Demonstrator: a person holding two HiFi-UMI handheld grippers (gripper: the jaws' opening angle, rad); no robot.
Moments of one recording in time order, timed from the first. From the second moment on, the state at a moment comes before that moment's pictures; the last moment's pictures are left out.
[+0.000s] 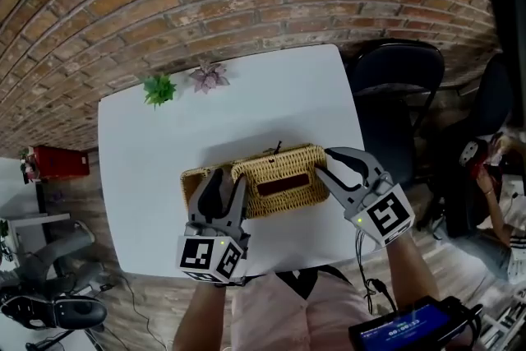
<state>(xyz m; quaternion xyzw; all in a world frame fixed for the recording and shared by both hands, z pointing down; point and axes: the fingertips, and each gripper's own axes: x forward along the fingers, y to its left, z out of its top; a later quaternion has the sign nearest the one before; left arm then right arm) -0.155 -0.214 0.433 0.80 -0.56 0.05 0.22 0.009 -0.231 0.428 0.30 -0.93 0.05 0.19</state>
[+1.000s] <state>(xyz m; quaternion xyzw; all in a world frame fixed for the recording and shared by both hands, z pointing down) -0.154 -0.207 0.393 0.79 -0.58 0.03 0.19 -0.003 -0.227 0.414 0.31 -0.93 0.07 0.17</state>
